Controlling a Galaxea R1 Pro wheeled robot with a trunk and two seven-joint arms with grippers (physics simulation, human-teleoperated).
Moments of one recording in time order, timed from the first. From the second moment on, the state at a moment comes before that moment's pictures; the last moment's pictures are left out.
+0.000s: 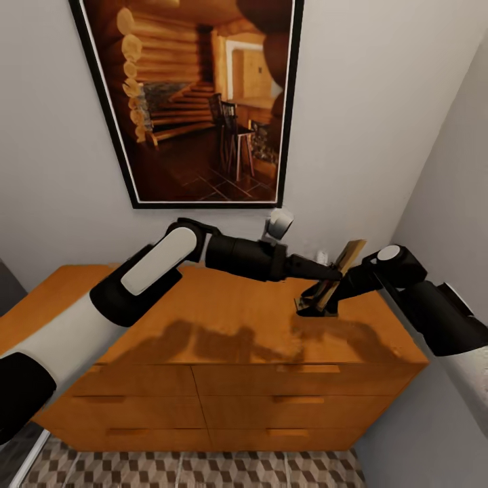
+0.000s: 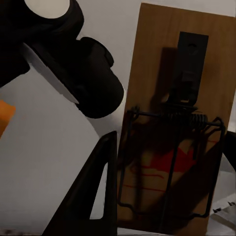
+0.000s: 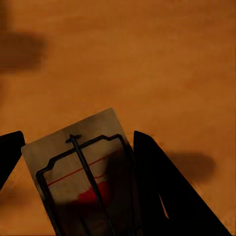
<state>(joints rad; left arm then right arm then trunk) -1.26 0.10 -0.83 -1.41 1.62 1.01 -0.25 -0.98 -0.41 0.42 -1.42 0.28 0.76 1.31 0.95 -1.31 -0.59</state>
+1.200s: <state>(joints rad) -1.25 0.31 -0.98 -1.41 1.61 1.00 -0.25 -0.91 -0.34 0.42 -1.37 0.24 0.76 1.29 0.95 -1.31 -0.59</state>
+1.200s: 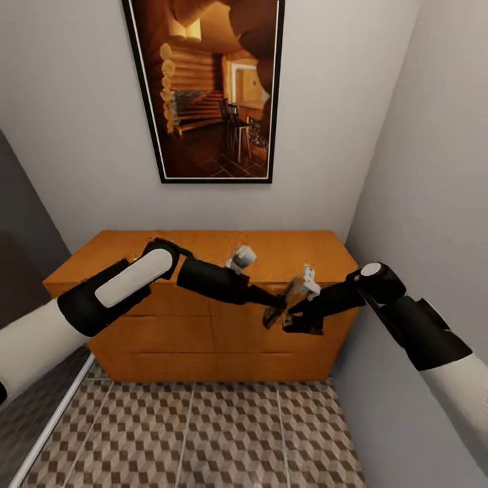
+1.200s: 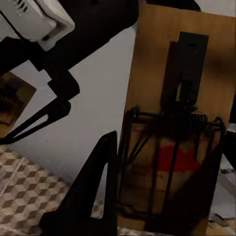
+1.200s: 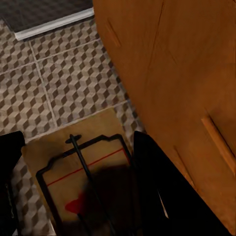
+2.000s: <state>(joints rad) -1.16 0.35 -2.20 -1.11 1.62 0.35 -0.25 -0.40 -0.24 0.43 -1.23 0.25 0.76 0.59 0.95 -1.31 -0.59</state>
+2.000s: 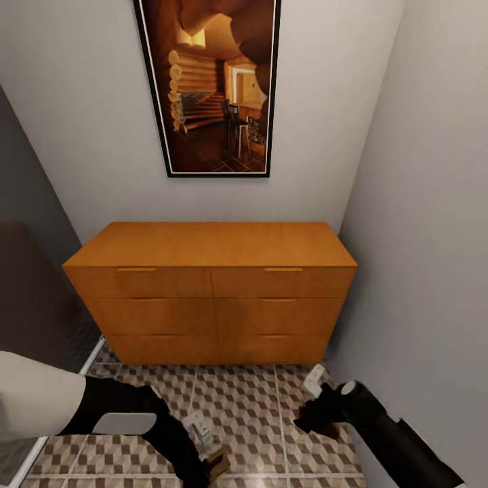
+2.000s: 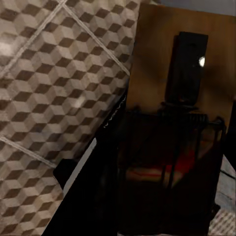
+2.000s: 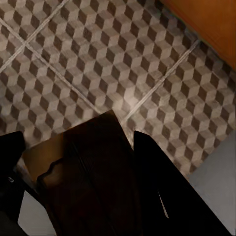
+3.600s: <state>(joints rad) -0.64 0.23 -2.23 -0.43 1.76 -0.05 -0.24 -0.38 0.07 0.43 -0.33 0.25 0.08 -0.46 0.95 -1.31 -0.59</state>
